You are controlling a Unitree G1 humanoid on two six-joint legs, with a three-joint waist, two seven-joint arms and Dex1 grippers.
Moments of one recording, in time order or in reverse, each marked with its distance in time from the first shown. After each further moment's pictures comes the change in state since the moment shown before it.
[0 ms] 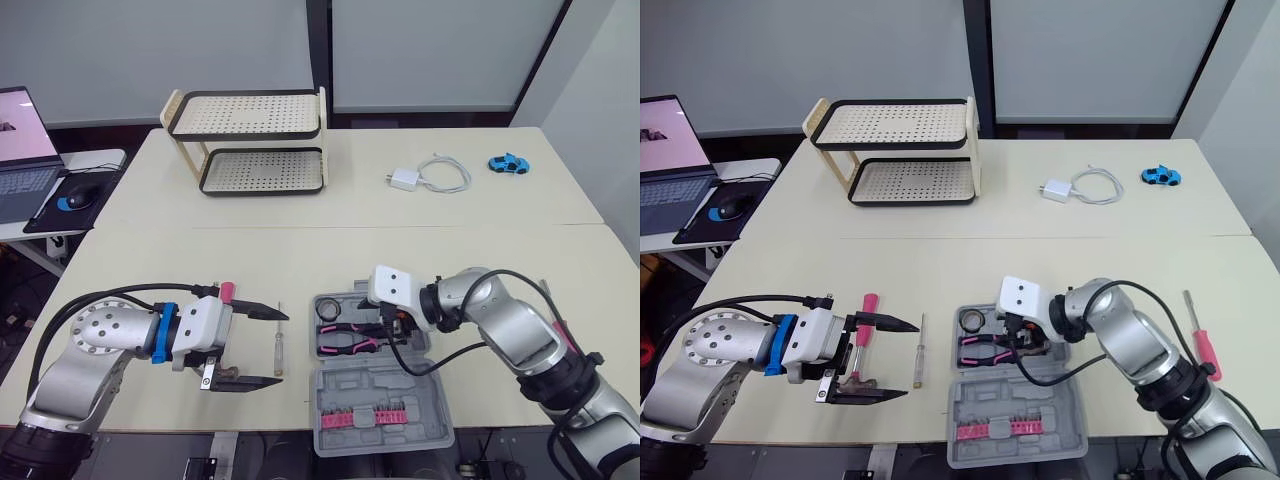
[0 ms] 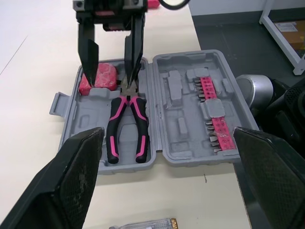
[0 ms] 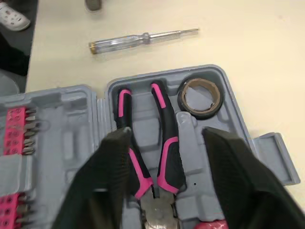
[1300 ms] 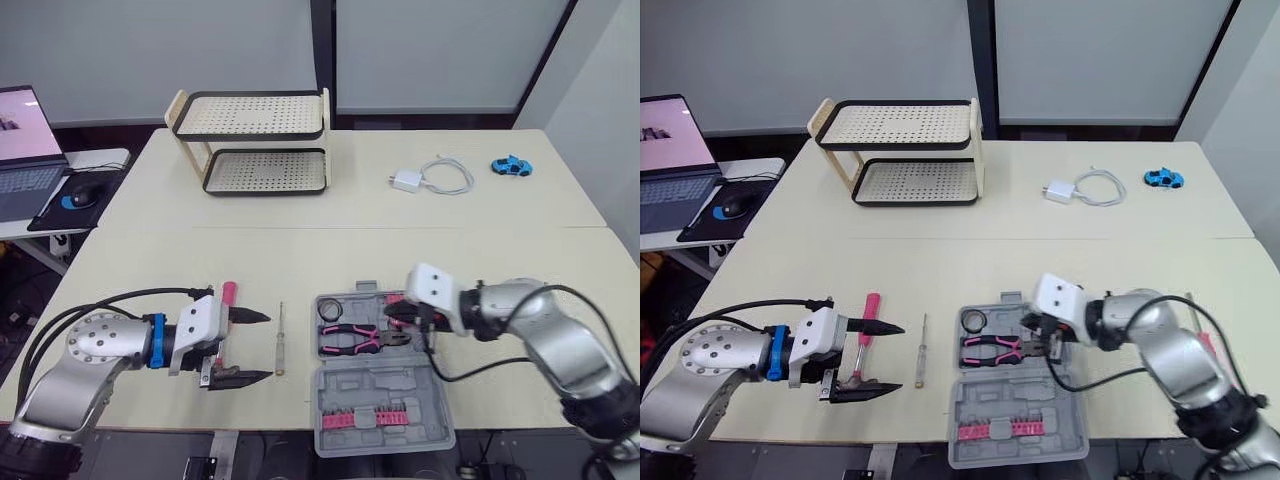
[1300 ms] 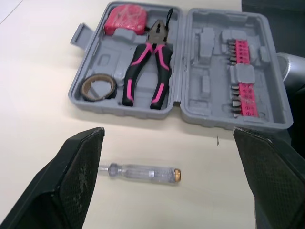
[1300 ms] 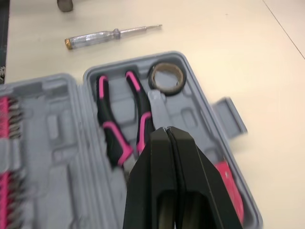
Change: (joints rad) left arm 0.085 0.028 0.011 0.055 0.081 0.081 0.115; right arm 0.258 -0.249 -0.292 -0.214 0.123 -0.064 0.023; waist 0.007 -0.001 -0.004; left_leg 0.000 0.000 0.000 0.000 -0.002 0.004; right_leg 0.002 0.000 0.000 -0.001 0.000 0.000
